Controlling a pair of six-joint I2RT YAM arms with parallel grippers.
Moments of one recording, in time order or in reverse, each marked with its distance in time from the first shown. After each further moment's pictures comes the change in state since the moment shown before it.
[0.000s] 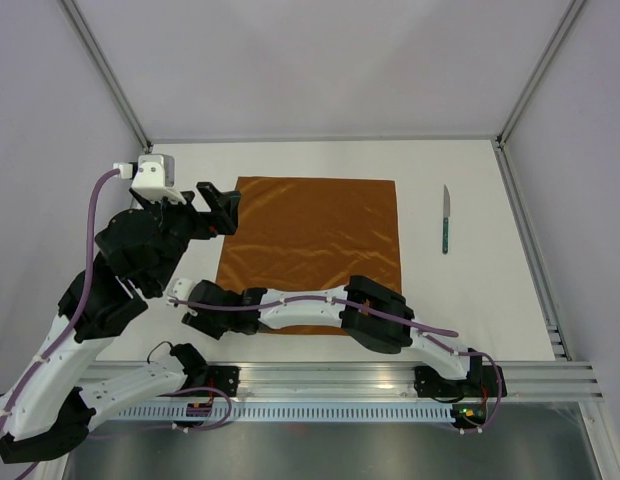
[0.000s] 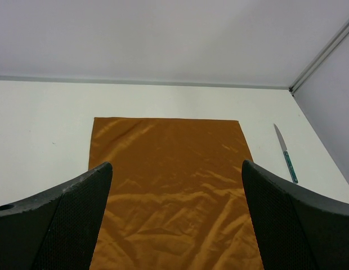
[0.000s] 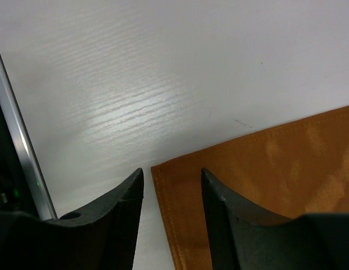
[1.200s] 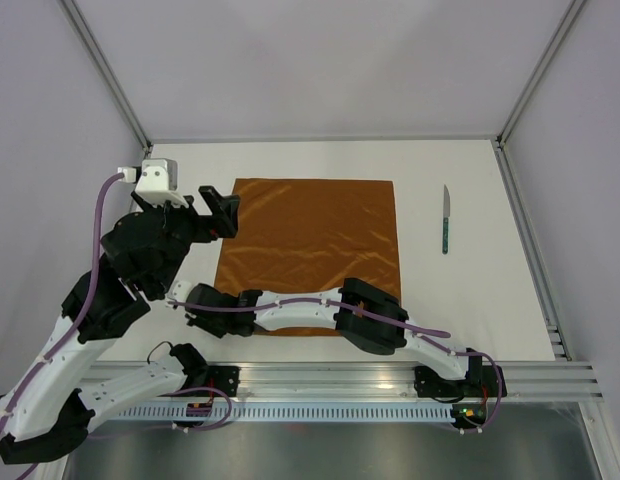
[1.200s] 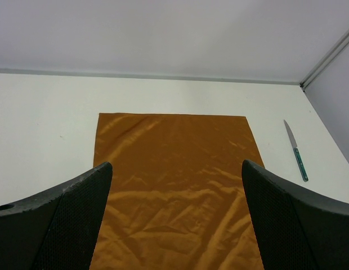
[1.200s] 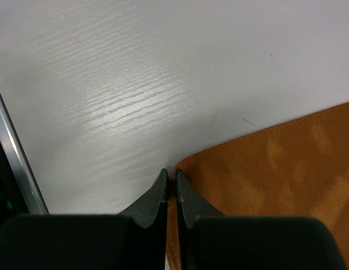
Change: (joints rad) left arm 0.000 -0.014 -0.036 -0.005 -0.022 0.000; right arm 0.002 0.050 0.070 -0.054 0.013 0.039
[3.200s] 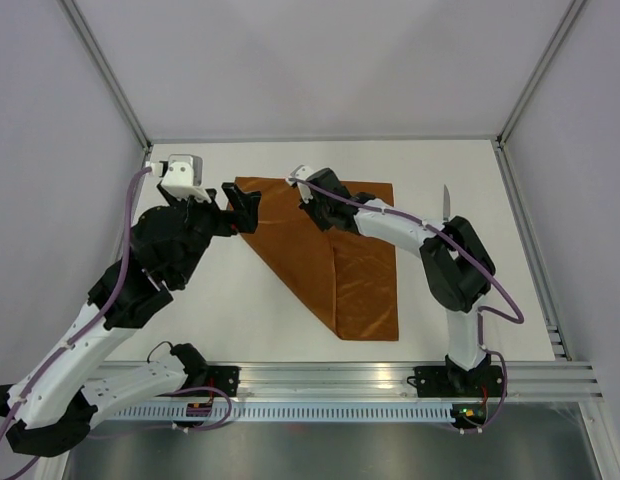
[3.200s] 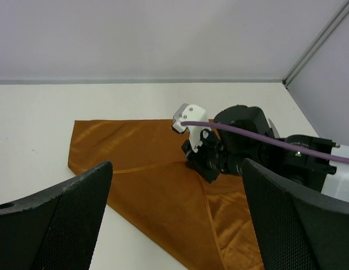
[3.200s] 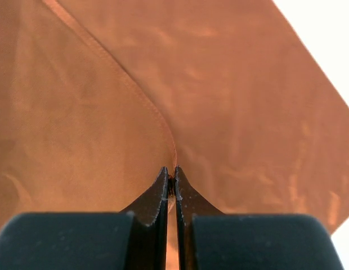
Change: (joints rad) left arm 0.000 0.034 -0.079 0.163 0.066 0.021; right arm -0.631 -0.433 -0.435 -0.016 -0.004 -0.219
